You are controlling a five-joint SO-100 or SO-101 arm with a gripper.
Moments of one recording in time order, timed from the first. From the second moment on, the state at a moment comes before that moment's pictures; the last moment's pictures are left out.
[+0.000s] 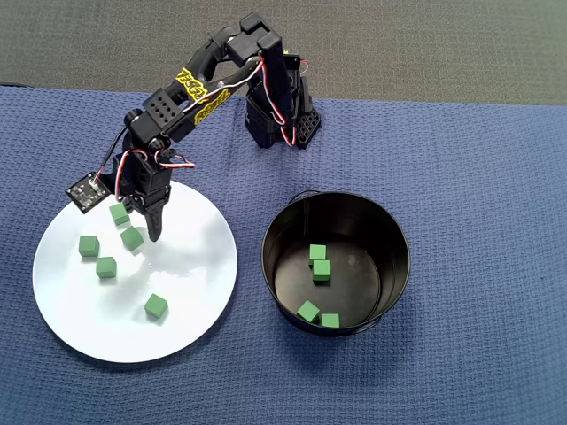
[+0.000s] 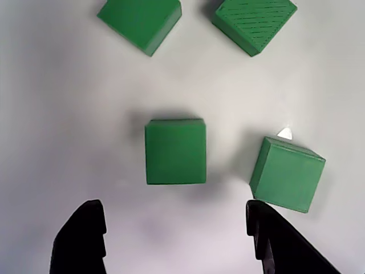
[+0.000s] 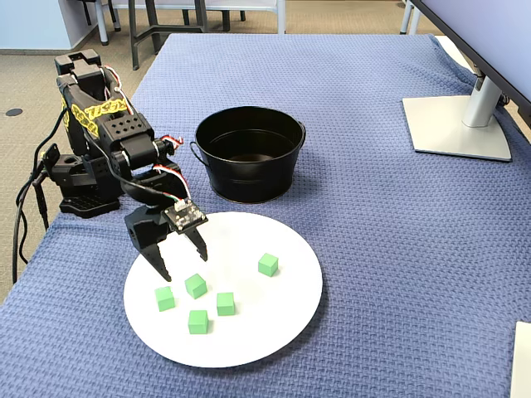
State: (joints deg) arm 49.4 79.1 98.4 48.5 -95.5
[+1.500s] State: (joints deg) arm 50.1 72.3 95.9 38.2 -93.7
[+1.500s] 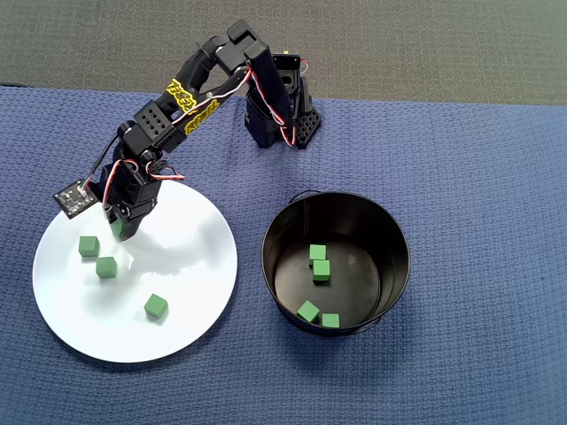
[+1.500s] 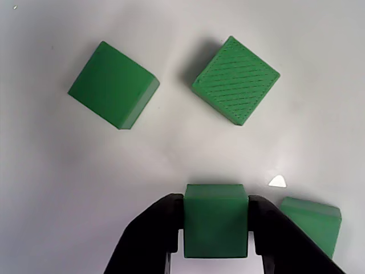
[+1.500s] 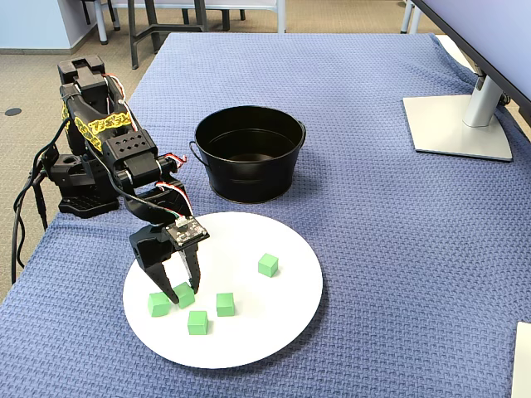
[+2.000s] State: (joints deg) arm 50.1 87.5 96.0 53.0 -82.3
